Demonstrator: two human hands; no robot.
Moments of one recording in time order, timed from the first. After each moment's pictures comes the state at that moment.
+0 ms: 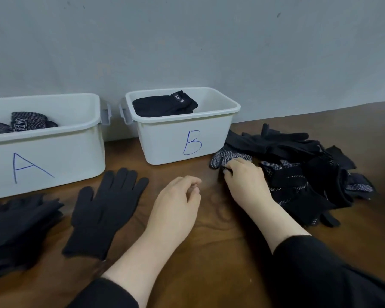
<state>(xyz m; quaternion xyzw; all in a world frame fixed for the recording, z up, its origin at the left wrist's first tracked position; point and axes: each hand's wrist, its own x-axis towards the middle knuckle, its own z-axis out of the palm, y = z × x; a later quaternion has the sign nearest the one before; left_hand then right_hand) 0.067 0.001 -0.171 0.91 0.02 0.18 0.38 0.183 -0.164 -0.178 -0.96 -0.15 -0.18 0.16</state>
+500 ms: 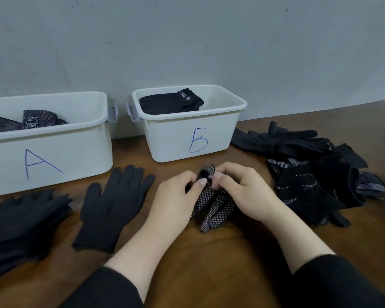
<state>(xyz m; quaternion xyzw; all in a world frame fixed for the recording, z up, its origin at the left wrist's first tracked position) 0.070 0.012 -0.168 0.89 0.02 0.19 0.41 0.126 -0.161 -0.142 -0.83 -0.27 0.02 0.49</state>
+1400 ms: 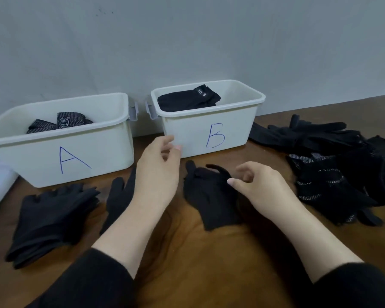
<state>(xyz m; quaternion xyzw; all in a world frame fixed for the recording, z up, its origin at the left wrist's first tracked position) 0.064 0.049 -0.125 0.83 0.17 0.26 0.45 0.124 -0.157 -0.151 -0.93 -0.13 0.01 0.33</state>
